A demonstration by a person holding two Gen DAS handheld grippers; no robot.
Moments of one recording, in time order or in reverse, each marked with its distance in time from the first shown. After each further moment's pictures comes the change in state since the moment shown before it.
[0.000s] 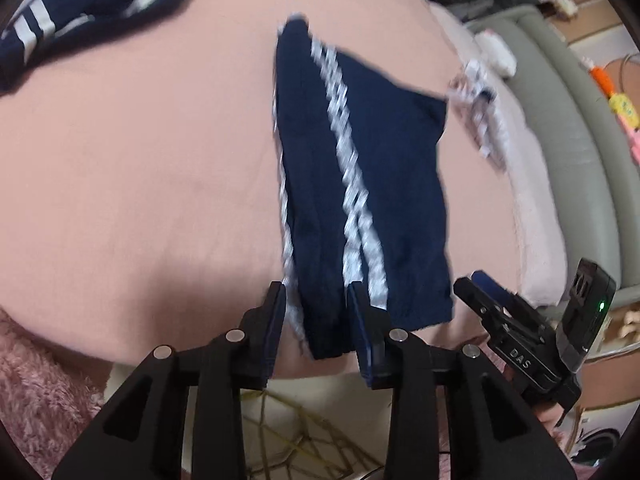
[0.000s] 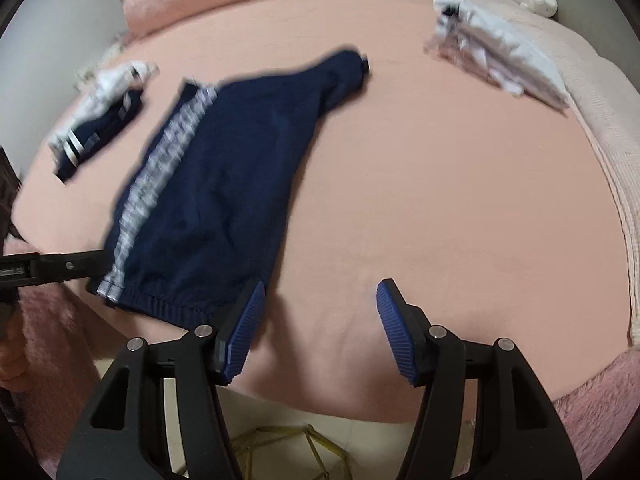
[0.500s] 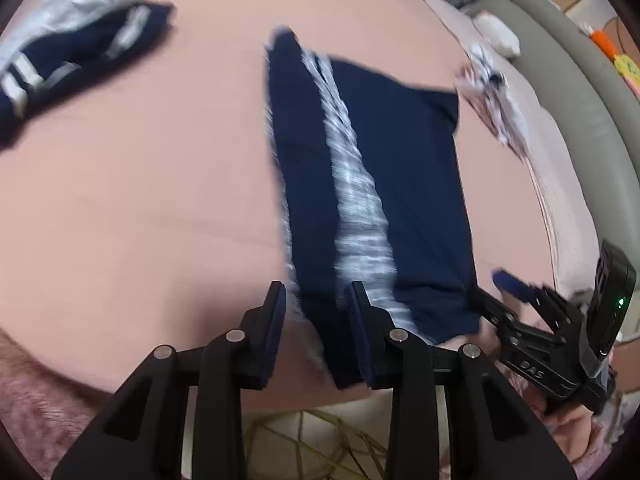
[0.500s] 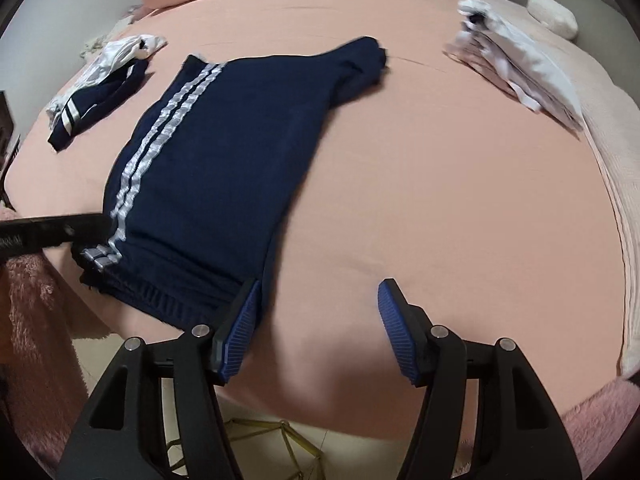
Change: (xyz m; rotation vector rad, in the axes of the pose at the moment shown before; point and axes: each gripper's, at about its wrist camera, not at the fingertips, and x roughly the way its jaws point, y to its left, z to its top) left arm 0.006 -0.006 0.011 0.097 -0.029 0.128; right arm 0.022 0.003 -0.002 -0.094 0.065 -0.060
